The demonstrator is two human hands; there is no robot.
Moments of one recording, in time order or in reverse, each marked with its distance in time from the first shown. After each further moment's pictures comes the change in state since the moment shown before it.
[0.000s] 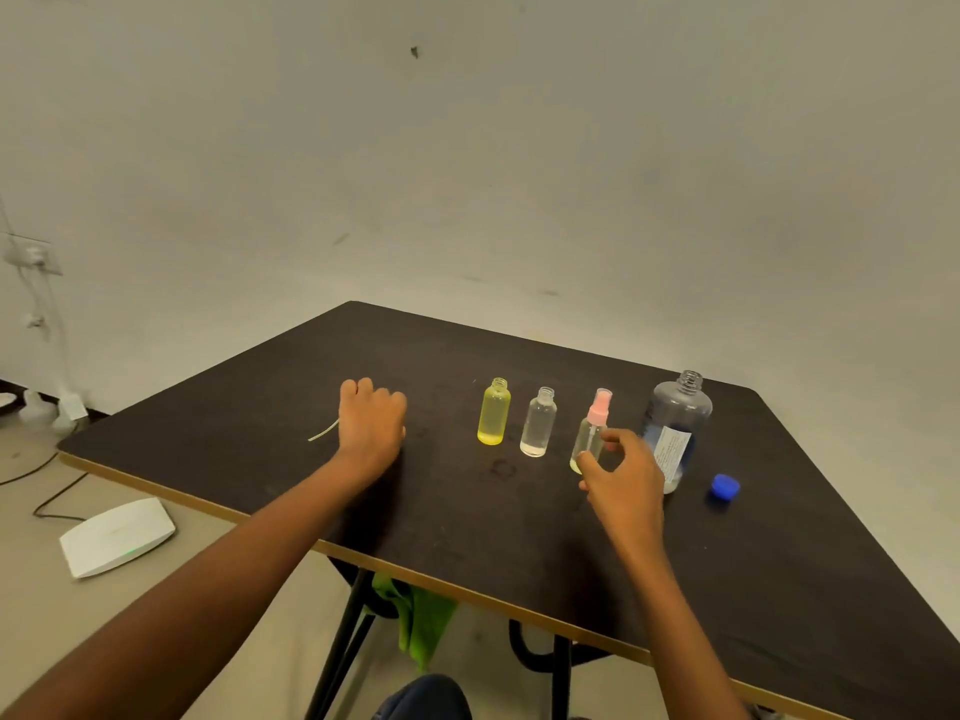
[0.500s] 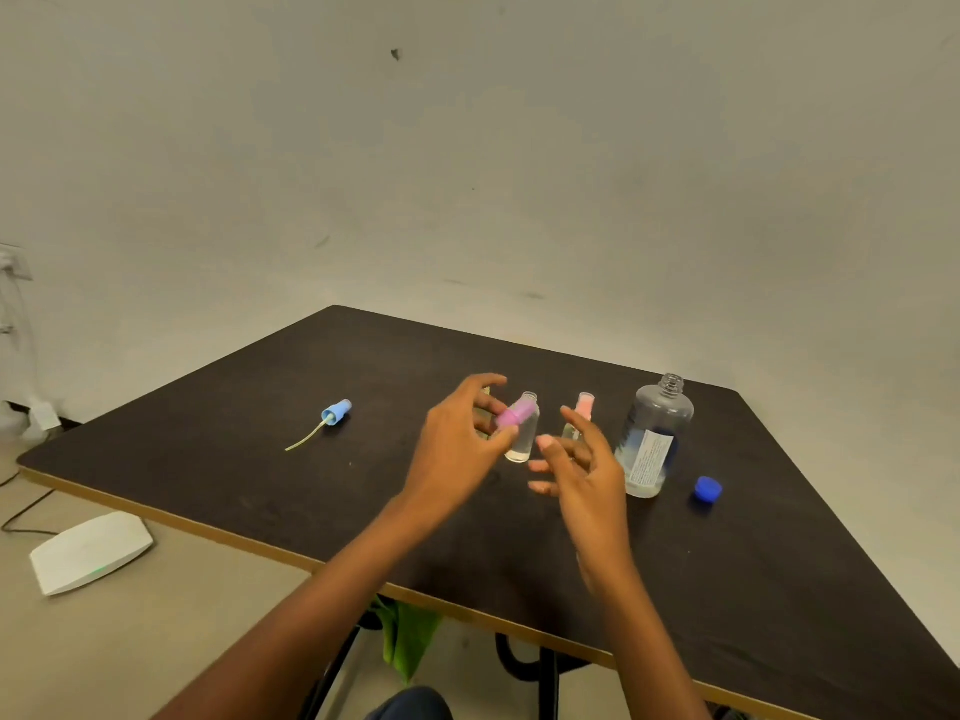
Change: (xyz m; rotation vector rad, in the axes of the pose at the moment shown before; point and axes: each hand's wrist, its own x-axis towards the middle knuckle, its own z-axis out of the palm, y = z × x) left_hand -0.047 0.078 -0.075 -1.365 0.128 0.116; right_hand -0.030 -0.038 -0.005 0.577 -0.161 -0.020
